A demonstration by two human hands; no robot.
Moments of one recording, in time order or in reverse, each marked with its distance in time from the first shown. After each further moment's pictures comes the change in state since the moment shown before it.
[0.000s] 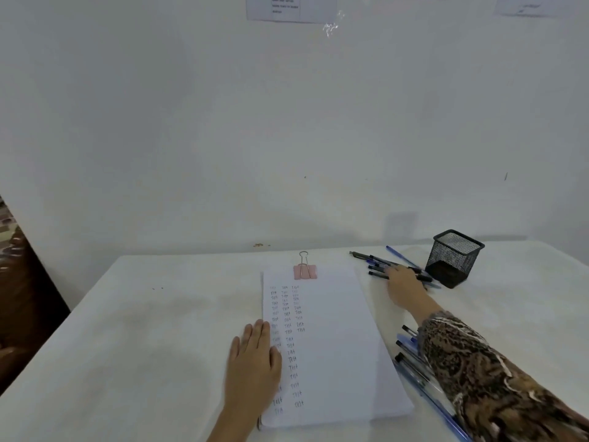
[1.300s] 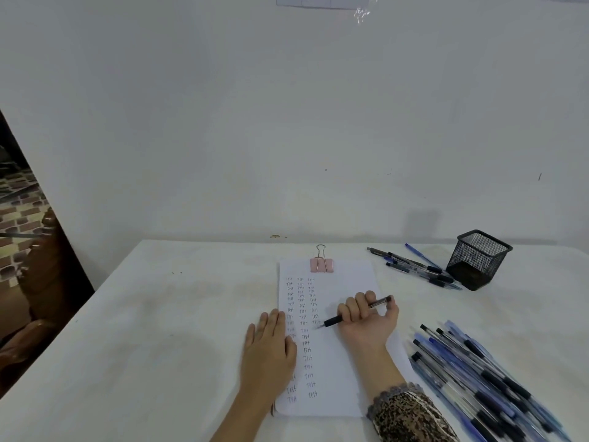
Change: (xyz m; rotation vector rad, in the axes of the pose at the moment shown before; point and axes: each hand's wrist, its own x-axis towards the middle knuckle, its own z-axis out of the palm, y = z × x) left_hand -0.004 0.004 -0.006 -0.083 0.009 -0.005; right_hand -0.106 -0.124 0.021 2.816 -0.117 0.315
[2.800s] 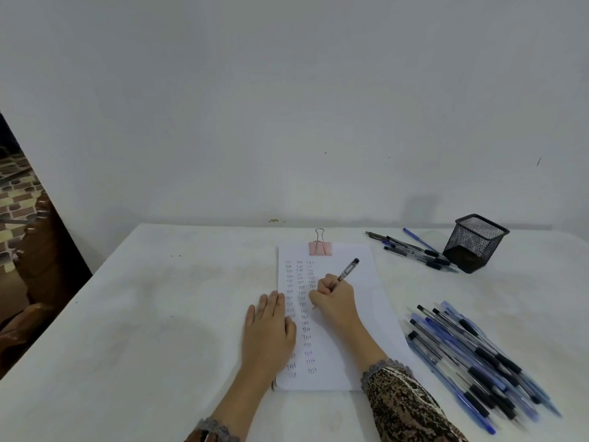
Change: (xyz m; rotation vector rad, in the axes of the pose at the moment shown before) left_hand 0.000 0.000 -0.002 0.010 -0.010 0.010; right_hand -0.002 0.033 -0.002 -1.353 -0.228 -0.288
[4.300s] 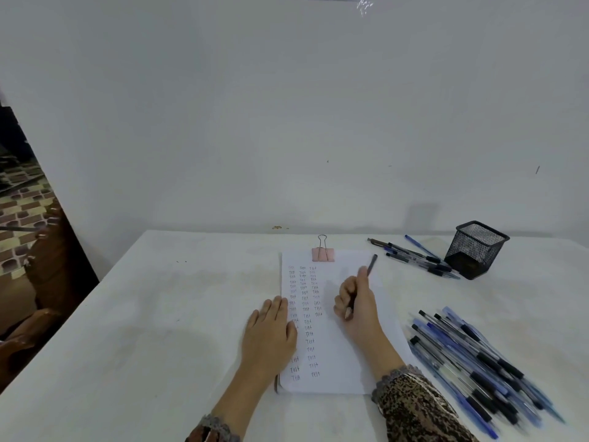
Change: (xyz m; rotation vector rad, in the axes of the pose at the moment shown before) left_hand 0.002 -0.006 -0.004 0.020 -0.039 0.044; right_hand 0.000 -0.010 -0.028 0.668 0.036 0.250
